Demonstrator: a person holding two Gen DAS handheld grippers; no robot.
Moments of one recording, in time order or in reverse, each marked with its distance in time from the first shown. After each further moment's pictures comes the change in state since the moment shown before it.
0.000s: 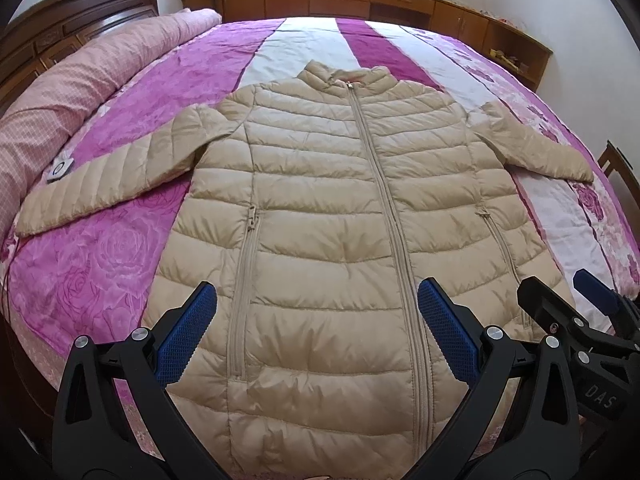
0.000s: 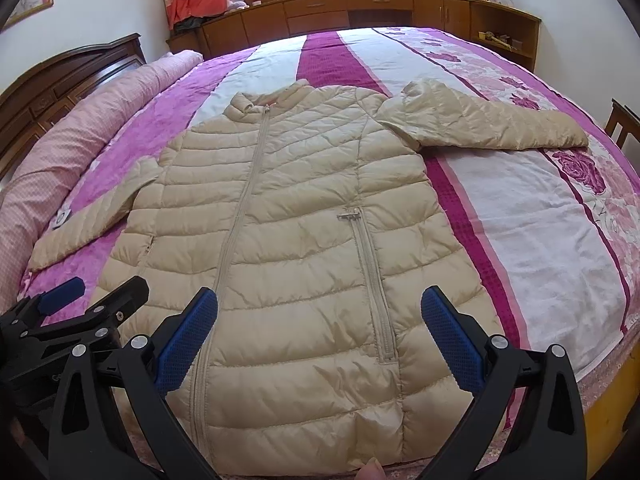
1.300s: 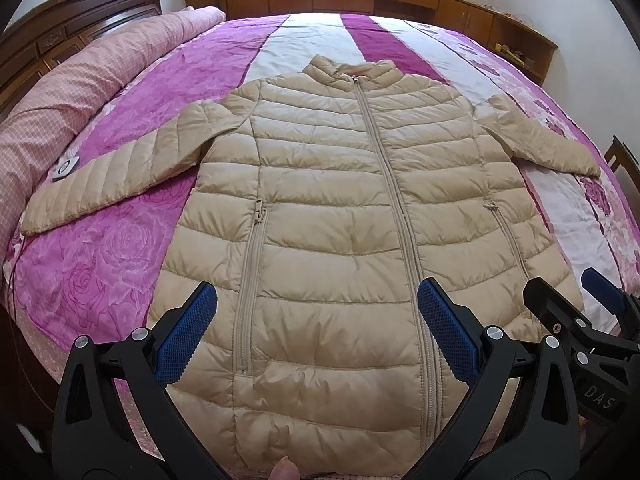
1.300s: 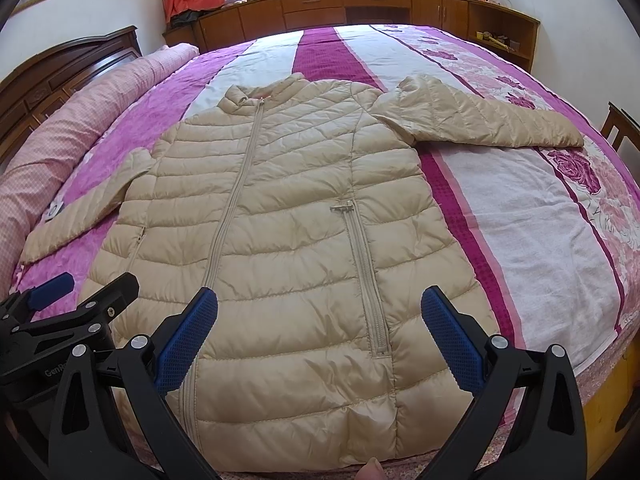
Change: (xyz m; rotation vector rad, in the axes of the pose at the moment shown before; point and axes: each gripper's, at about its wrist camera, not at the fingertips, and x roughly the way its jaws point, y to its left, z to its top) left arm 0.003 0.000 -0.002 0.005 0.016 0.030; right arm 0.001 0.000 -0.003 -0.006 0.010 -0.024
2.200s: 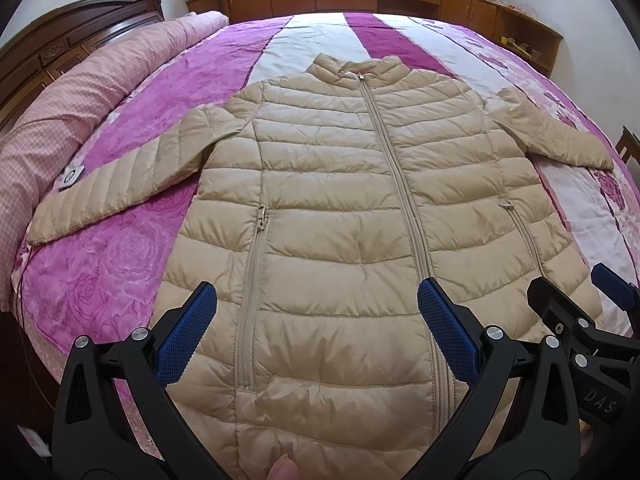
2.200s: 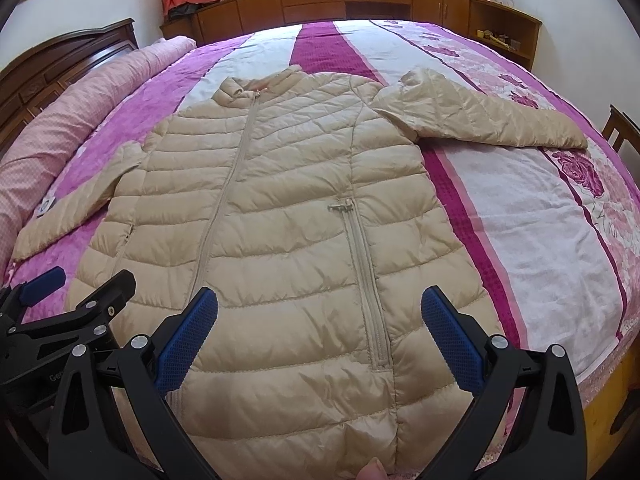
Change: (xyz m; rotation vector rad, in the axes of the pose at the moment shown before) left arm 0.012 -0.007 0.005 0.027 -0.007 0.052; right arm 0.017 0.000 0.004 -0.020 0.021 -0.019
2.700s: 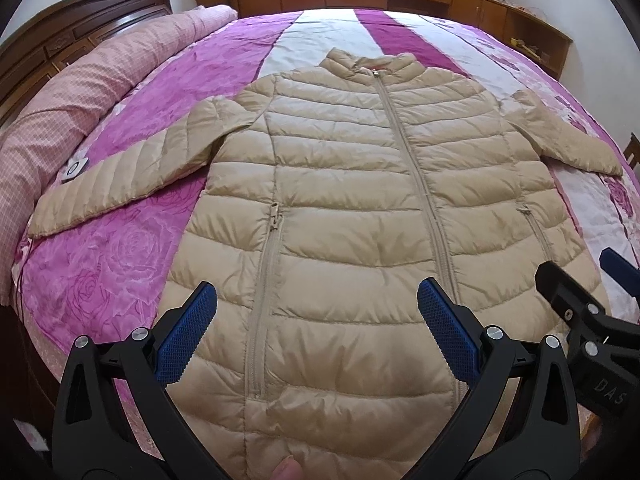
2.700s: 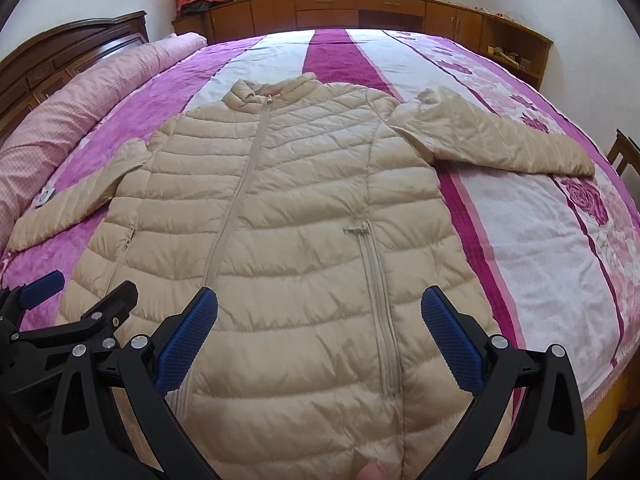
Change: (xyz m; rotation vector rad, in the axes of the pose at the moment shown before) left arm 0.014 0.011 0.002 -0.025 0.019 0.021; right arm 0.010 0.017 0.015 -0.065 -0.020 -0.010
